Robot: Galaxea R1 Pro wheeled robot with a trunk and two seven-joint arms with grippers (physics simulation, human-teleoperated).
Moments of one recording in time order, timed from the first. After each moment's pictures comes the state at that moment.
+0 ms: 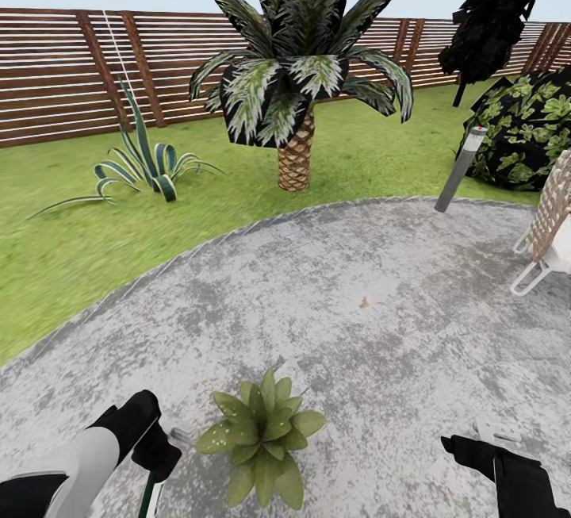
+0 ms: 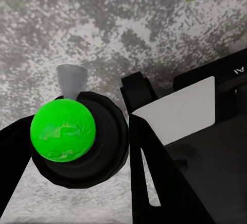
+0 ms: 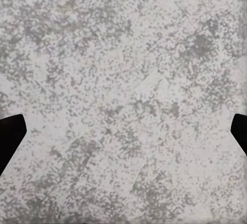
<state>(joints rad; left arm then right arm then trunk) -0.77 0.11 0.03 -0.19 -0.65 0.74 -0.65 -0.46 0.00 -0.94 -0.88 0.75 0.38 0.44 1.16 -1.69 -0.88</state>
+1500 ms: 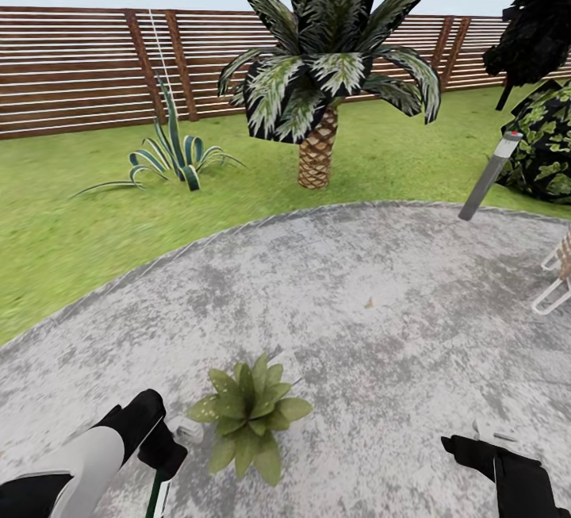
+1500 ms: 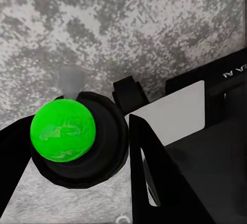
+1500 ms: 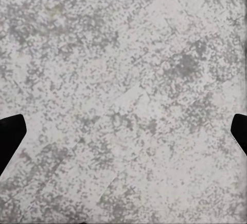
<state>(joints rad) -0.77 0.10 0.03 -0.20 -0.64 0.74 -0.66 -0.46 0.00 -0.94 -0.88 0.75 0.38 0.44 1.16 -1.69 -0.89</state>
